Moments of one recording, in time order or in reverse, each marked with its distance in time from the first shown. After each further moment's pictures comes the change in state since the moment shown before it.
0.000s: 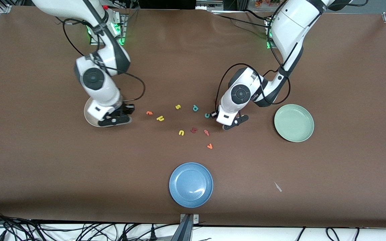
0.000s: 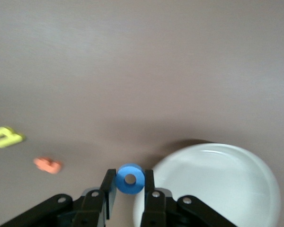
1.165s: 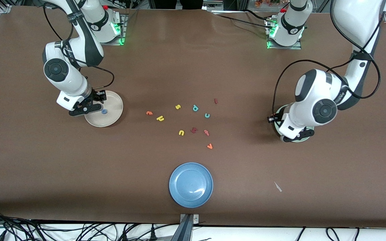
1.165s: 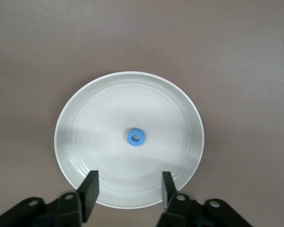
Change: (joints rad) left arm 0.387 -0.218 0.020 0.032 0.014 -0.470 0.605; right arm -0.043 -0.159 -0.084 -0.209 0.011 -0.028 -0.189
